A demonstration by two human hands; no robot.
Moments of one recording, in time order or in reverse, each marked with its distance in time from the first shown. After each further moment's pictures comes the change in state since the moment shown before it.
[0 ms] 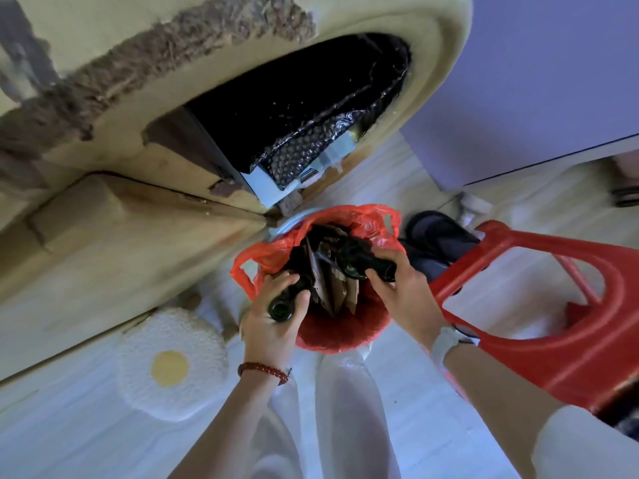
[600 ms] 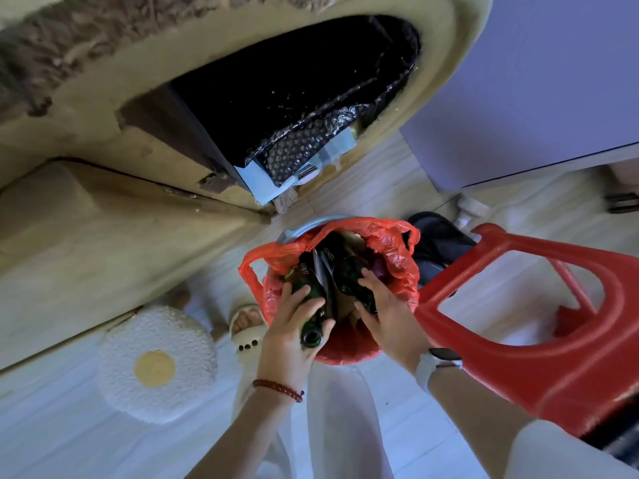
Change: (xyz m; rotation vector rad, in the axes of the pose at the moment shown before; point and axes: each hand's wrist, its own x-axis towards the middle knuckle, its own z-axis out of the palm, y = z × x) left_hand -0.012 -0.030 0.024 0.385 -0.086 0.390; right_hand -0.016 0.033 0.031 -0.152 -0.196 -0.093
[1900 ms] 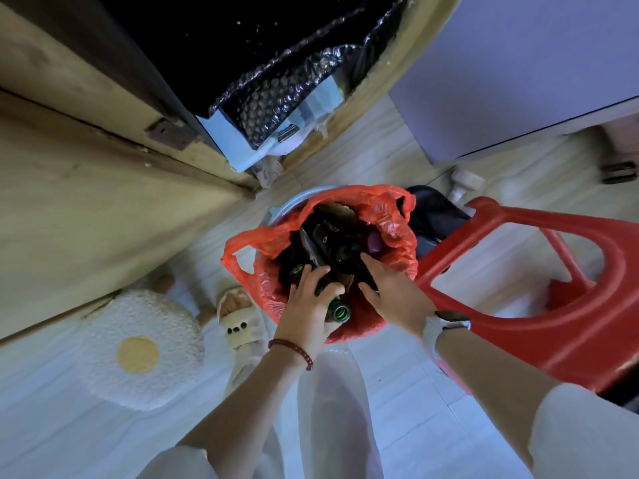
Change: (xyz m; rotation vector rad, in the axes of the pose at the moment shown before) left_hand -0.003 -0.019 0.055 0.084 -0.424 0.009; right_hand 0.009 0.021 -0.008 -0.267 -0.253 0.120
